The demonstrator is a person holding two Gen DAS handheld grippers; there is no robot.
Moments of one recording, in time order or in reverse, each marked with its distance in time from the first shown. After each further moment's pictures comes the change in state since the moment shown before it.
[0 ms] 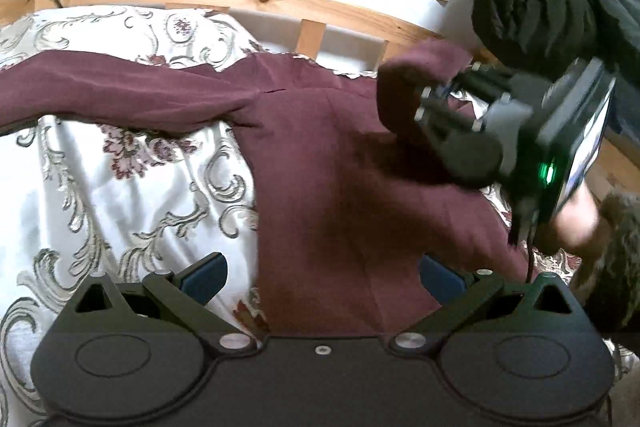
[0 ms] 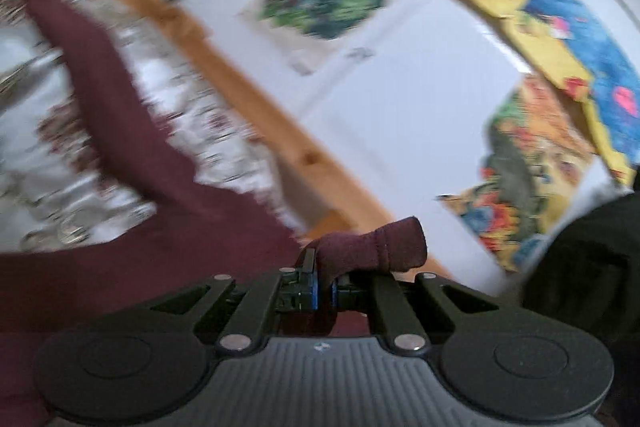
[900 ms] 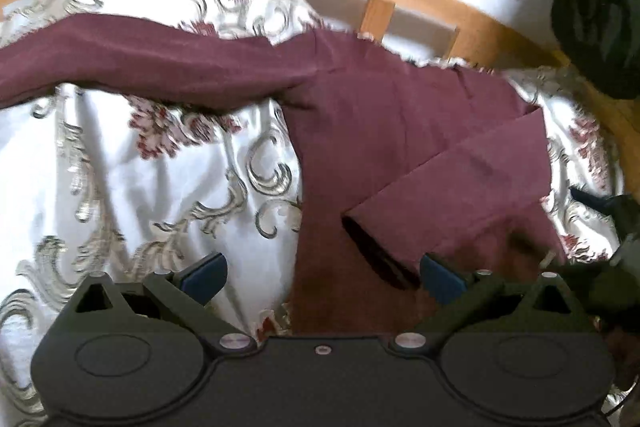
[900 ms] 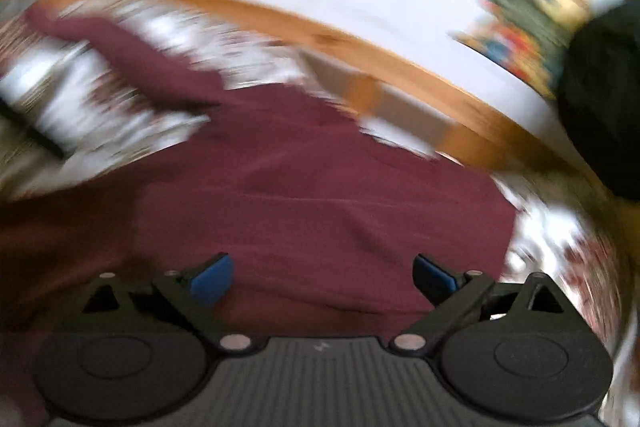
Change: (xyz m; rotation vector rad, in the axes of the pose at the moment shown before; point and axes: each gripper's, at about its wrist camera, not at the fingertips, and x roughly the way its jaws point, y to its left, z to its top) left arm 0.051 0.006 0.021 -0.110 0.090 0.157; right arm -0.046 -0.058 -0.080 0.492 0.293 0.101
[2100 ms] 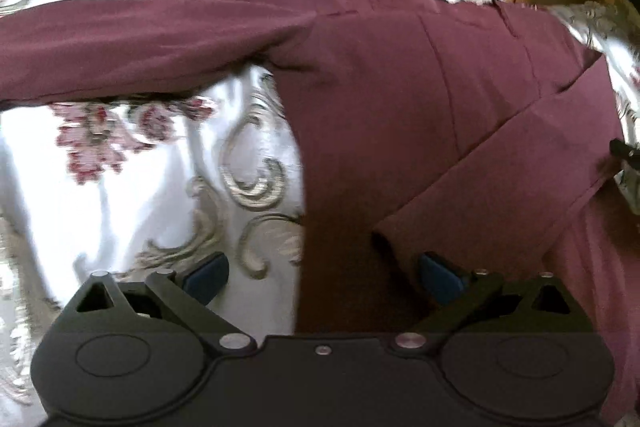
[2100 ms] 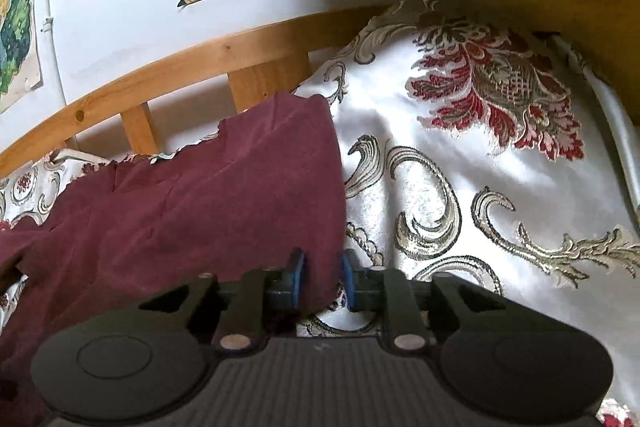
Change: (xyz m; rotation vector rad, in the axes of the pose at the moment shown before) left arm 0.081 -0.004 0.031 0.084 0.123 0.111; right arm 0.070 -0.135 -0.052 0.586 0.012 -0.093
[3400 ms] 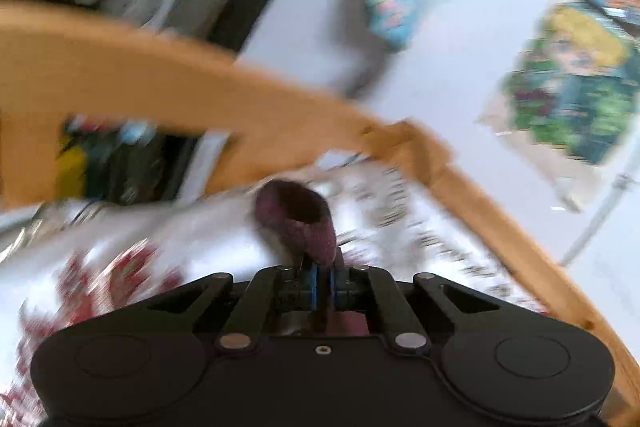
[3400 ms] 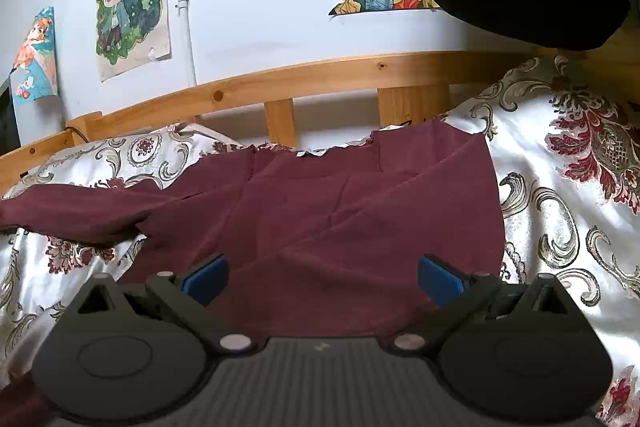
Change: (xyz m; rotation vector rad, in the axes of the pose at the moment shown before) left arm -0.145 0.218 0.016 -0.771 -0.720 0.371; right arm -0.055 0.078 -0.007 -0.158 -0.026 0.250
